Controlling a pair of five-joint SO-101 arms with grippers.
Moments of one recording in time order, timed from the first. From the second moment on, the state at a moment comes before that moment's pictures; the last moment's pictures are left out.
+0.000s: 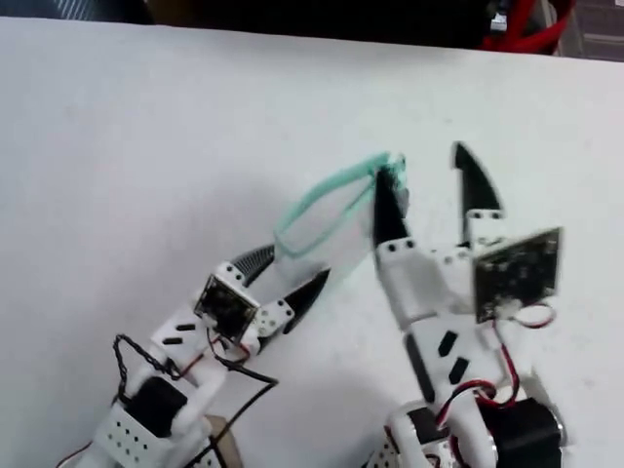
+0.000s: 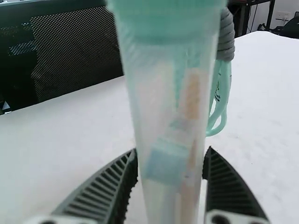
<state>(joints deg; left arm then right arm) 29.1 -104.0 97.1 30.3 -5.7 -17.1 -74.6 32.6 53.8 6.2</state>
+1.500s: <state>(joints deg) 29.1 -104.0 97.1 30.8 -5.7 -12.3 -60.7 38.2 62.1 17.9</state>
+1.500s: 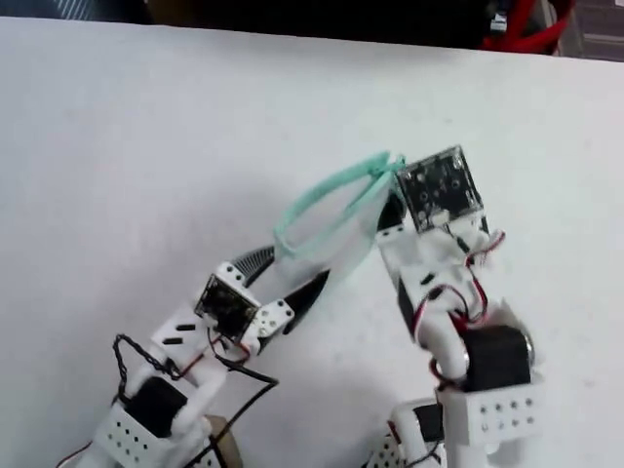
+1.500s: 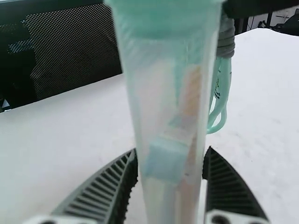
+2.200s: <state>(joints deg) 29.1 -104.0 97.1 30.8 -5.7 -12.2 -66.5 38.2 54.9 18.1</state>
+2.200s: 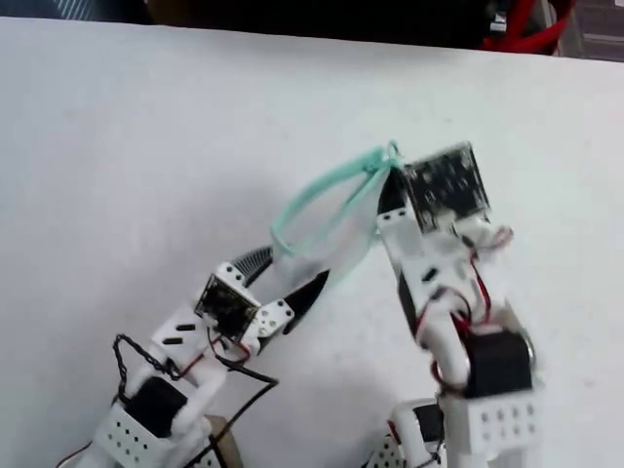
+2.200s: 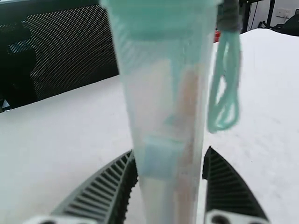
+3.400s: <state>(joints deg) 29.1 -104.0 97.1 30.8 -5.7 -15.8 -63.4 40.4 56.8 14.6</state>
